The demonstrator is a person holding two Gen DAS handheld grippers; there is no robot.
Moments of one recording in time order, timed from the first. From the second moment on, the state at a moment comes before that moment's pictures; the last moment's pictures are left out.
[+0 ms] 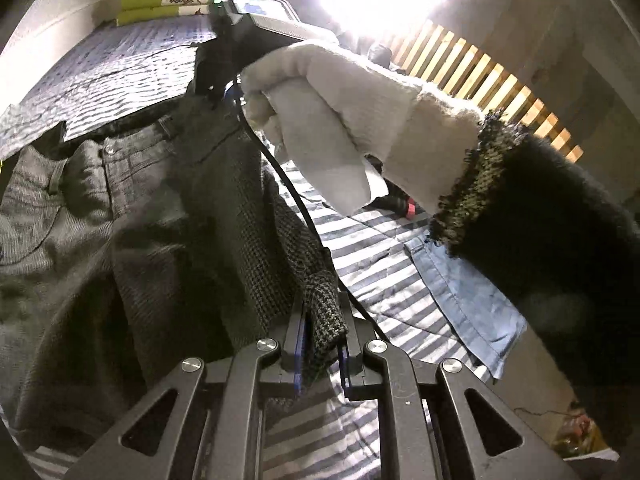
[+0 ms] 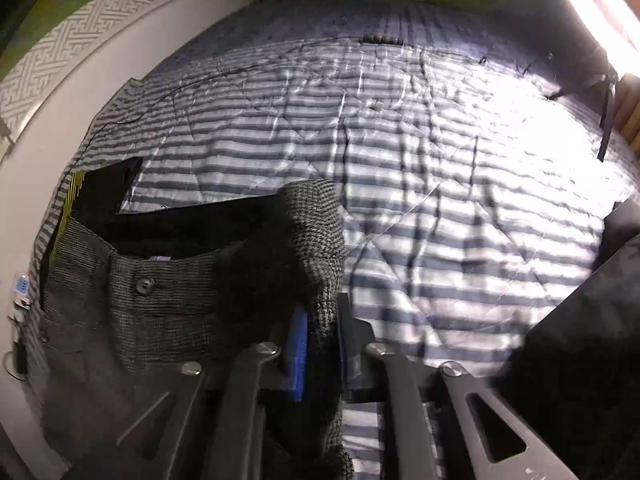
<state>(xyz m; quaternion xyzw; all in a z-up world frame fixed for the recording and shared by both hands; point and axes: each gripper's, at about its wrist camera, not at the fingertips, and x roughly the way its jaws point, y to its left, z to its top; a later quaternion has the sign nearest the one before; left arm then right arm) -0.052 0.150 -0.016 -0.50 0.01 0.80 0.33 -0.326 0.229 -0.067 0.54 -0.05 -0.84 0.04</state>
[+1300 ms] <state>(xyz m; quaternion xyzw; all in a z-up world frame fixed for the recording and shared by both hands) -0.024 -0.217 -0.071 -0.53 -0.20 0.82 0.09 -0.327 -0.053 -0.009 0.45 -0.01 -0.86 0.26</state>
